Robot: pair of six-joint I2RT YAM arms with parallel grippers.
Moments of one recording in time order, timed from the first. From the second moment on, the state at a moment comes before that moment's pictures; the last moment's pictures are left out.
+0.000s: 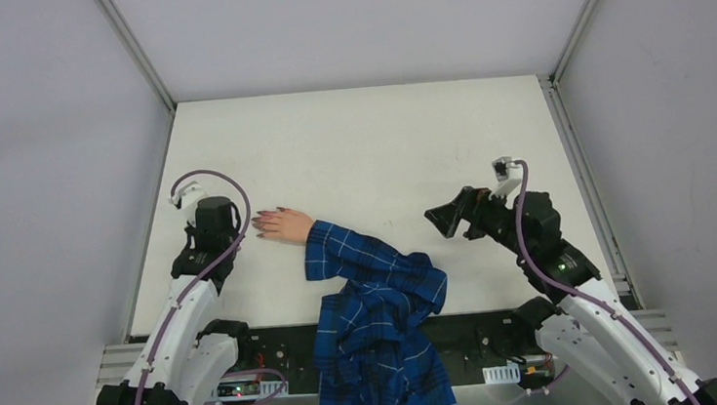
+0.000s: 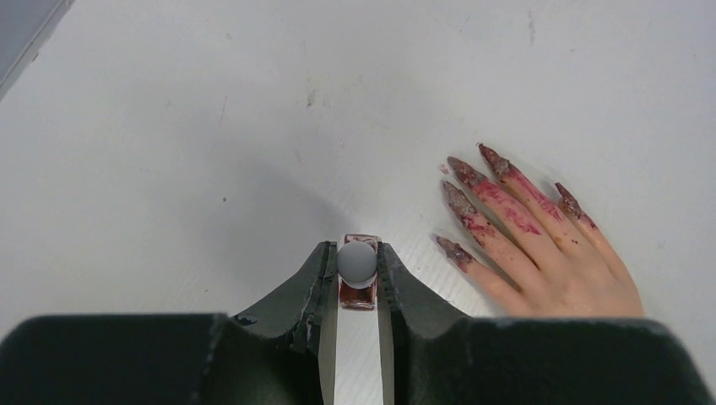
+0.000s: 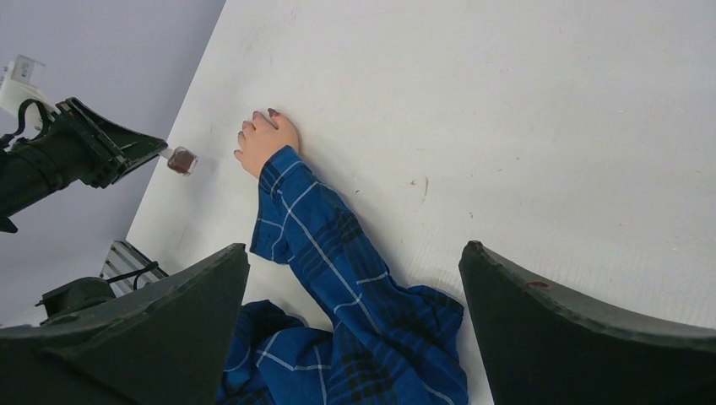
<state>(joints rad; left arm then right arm) -0.13 0.82 0.55 -0.42 -0.50 -0.49 0.49 0.59 0.54 -0.25 -0.16 0.58</state>
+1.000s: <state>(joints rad) -0.13 0.93 0.45 -0.26 -0.47 -0.53 0.47 0.52 0.51 -0.25 -0.20 0.59</state>
